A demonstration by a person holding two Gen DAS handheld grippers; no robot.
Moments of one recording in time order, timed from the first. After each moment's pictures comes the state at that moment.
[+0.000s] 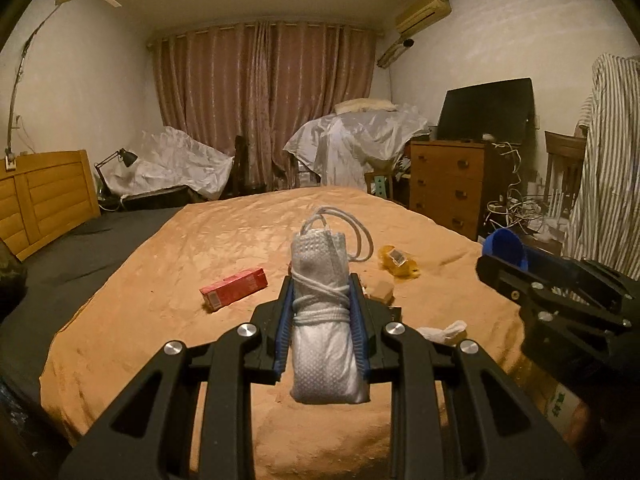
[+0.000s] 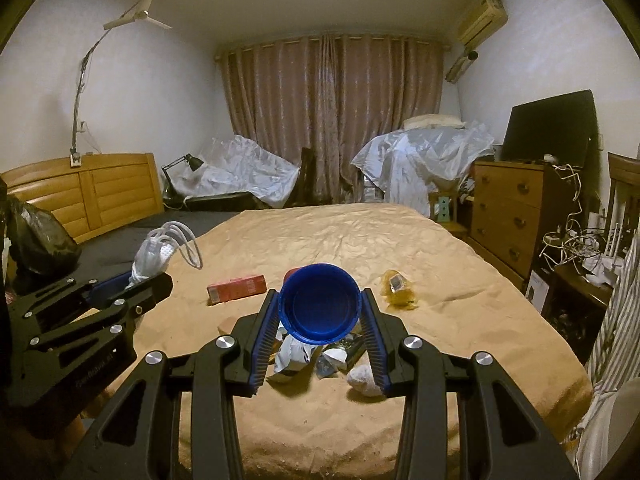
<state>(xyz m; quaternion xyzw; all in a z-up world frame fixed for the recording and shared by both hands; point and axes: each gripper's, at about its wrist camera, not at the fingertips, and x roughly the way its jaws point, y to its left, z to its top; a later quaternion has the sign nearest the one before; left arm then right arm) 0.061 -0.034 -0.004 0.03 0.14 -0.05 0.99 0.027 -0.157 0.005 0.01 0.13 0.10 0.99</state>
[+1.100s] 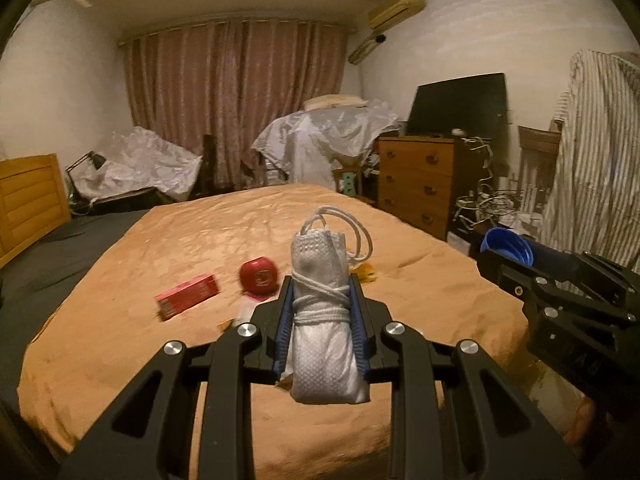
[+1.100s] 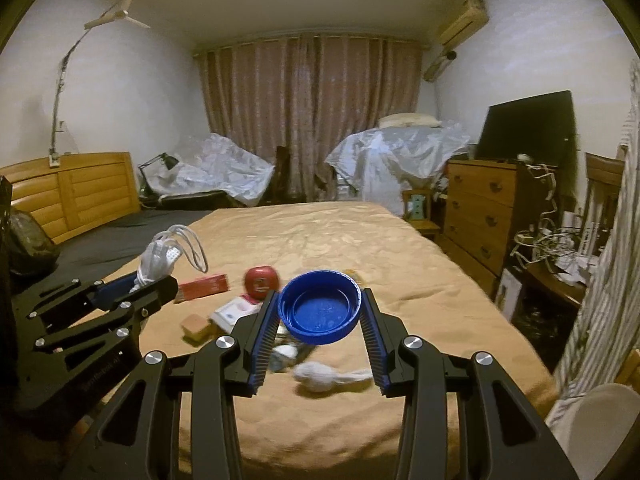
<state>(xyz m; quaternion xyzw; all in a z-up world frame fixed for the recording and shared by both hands) 0.070 -0.088 0.002 0.04 0.15 -0.11 0.98 0.022 -0.210 0.018 0.01 0.14 0.05 0.99</state>
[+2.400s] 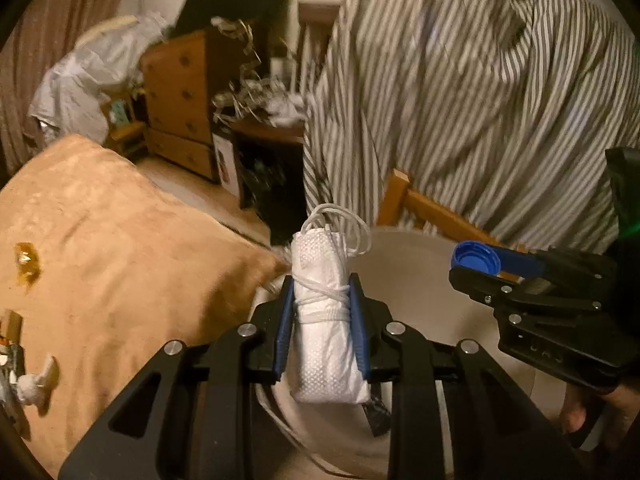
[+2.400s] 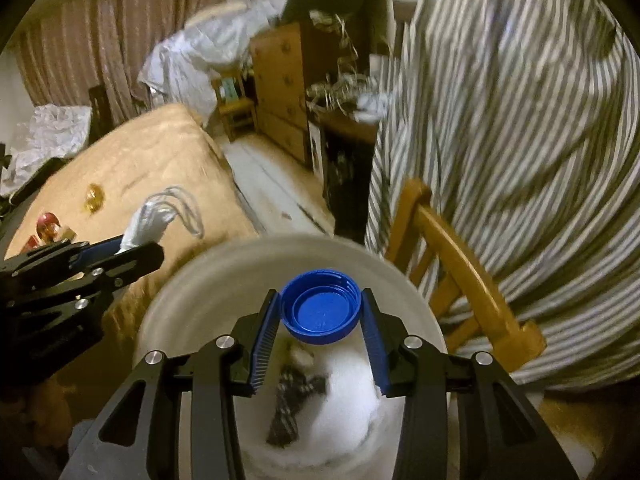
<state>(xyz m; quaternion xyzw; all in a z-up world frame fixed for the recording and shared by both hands) 0.055 -0.445 -0.077 0.15 0.33 -0.44 0.82 -0.088 -0.648 -0.083 0.13 0.37 -0.21 0.89</state>
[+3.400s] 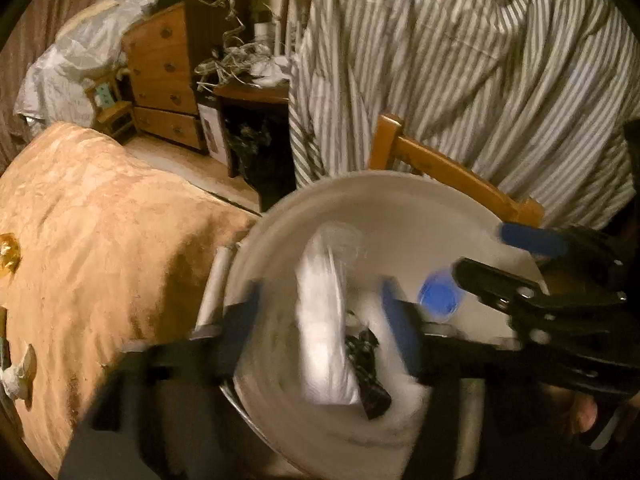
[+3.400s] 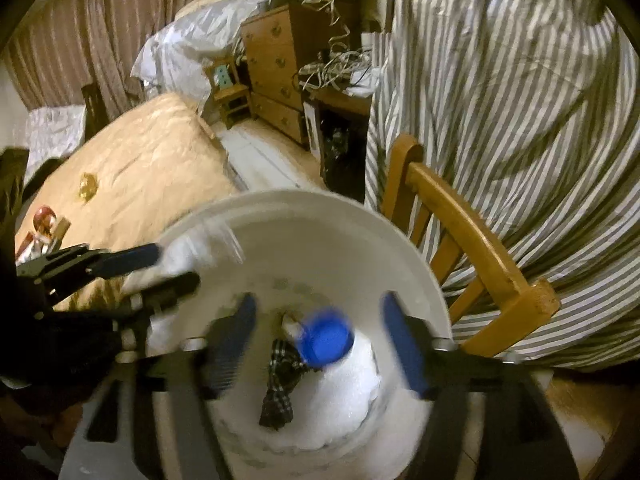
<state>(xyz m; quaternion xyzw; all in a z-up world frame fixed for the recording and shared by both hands) 0.047 -0.462 -0.111 0.18 0.36 -0.43 0.81 -0.107 -0.615 -0.108 0.16 0.38 -0.22 0.89</state>
